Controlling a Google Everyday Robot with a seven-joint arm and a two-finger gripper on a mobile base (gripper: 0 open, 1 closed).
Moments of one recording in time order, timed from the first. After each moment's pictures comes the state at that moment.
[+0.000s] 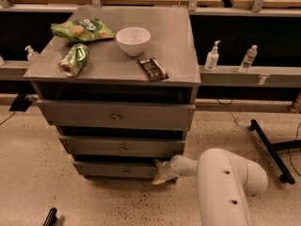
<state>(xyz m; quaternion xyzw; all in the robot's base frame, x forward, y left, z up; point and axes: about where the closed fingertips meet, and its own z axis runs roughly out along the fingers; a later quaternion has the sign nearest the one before) 0.654 -0.047 0.155 -0.68 0.67 0.07 0.28</state>
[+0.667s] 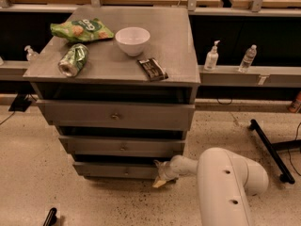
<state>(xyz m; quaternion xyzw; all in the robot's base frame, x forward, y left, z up) 0.654 -0.047 0.159 -0.68 0.67 0.07 0.28</state>
